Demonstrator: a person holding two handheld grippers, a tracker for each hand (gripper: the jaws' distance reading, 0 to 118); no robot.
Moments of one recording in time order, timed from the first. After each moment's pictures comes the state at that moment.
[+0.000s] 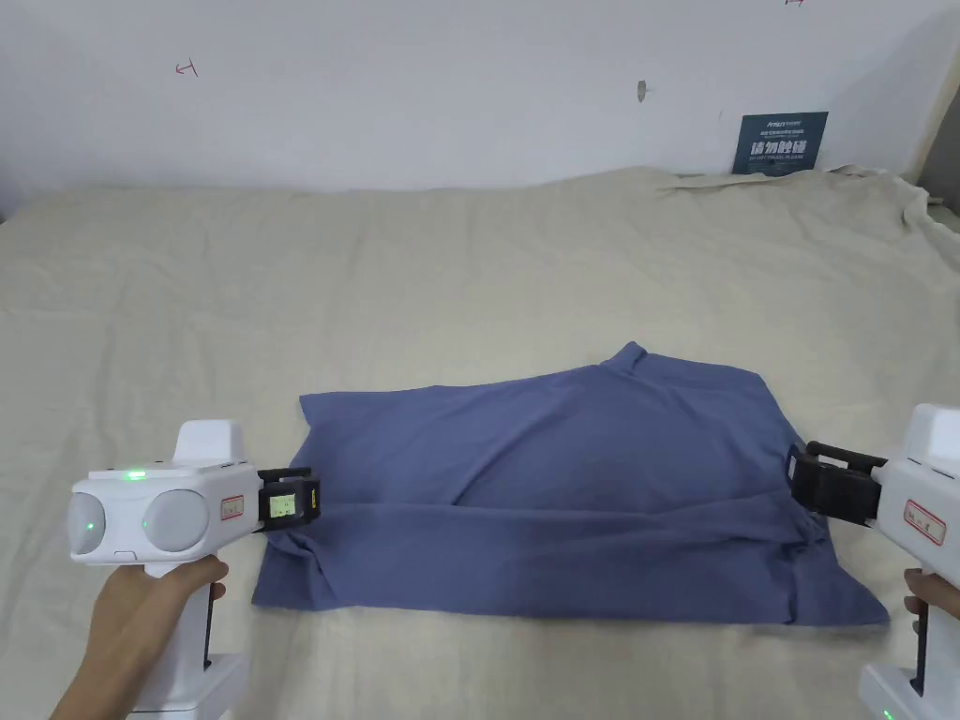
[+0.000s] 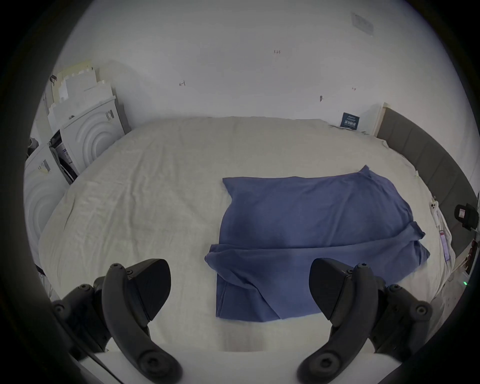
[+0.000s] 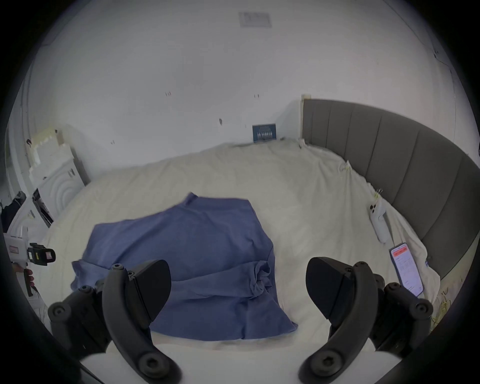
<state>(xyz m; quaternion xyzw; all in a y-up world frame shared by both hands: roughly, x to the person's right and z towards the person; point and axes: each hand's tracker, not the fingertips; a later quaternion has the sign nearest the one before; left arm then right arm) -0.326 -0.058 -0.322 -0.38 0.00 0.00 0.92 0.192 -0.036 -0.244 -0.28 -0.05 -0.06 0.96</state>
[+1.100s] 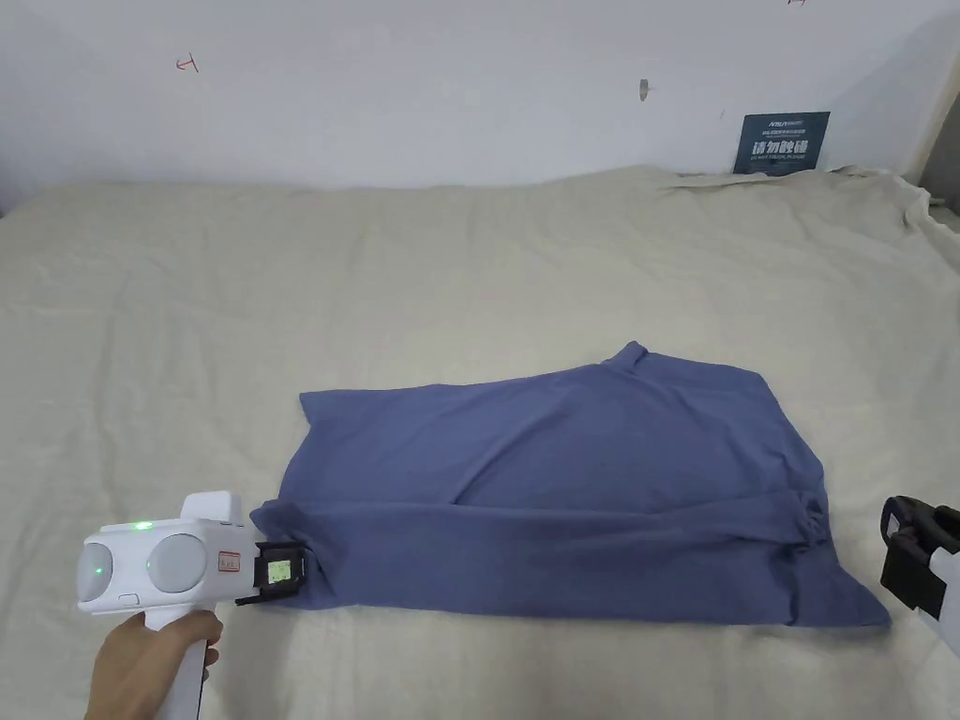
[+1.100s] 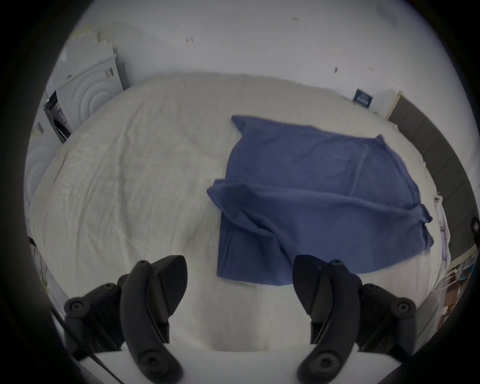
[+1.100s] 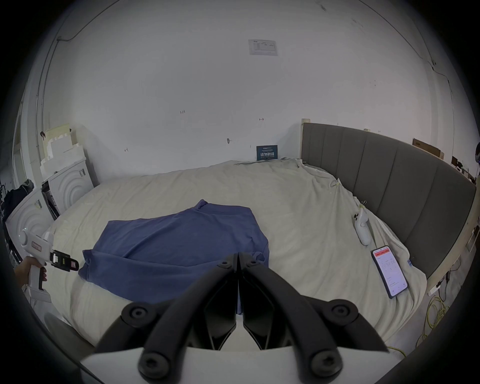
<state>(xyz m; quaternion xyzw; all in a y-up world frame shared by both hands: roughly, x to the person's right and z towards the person) -0.348 -0.133 -0.334 -0.50 0.02 0.03 0.87 0.183 -0.035 -0.181 -0.24 -0.05 -0.04 0.97</state>
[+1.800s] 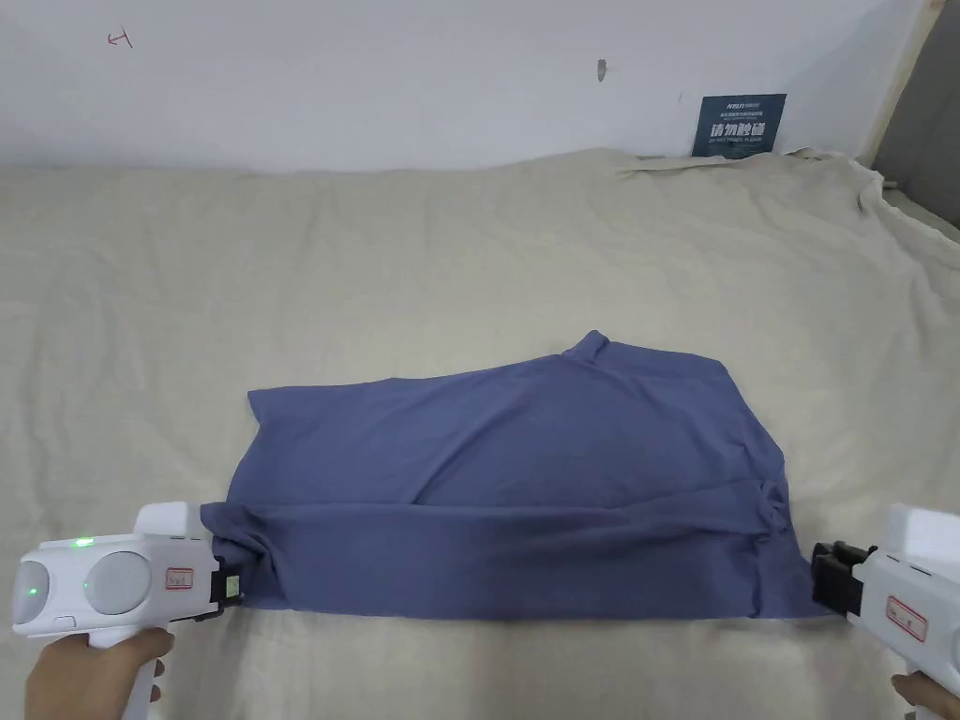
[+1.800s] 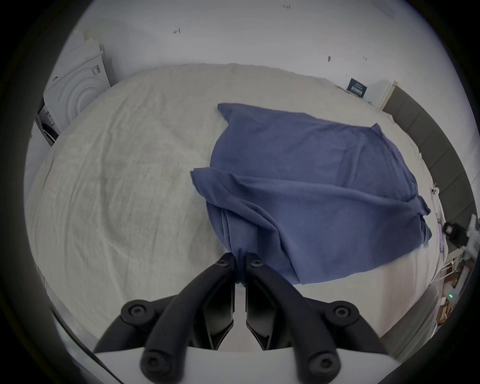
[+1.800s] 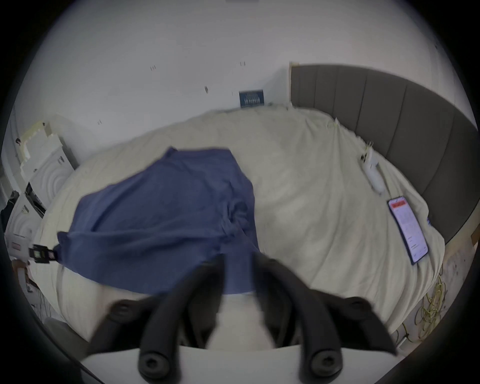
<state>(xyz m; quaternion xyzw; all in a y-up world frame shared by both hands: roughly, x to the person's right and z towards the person) -0.344 -0.131 -0.334 -0.50 -0.02 0.03 0.87 0.217 -0.120 -0.235 -0.39 -0.08 -0.08 0.91</state>
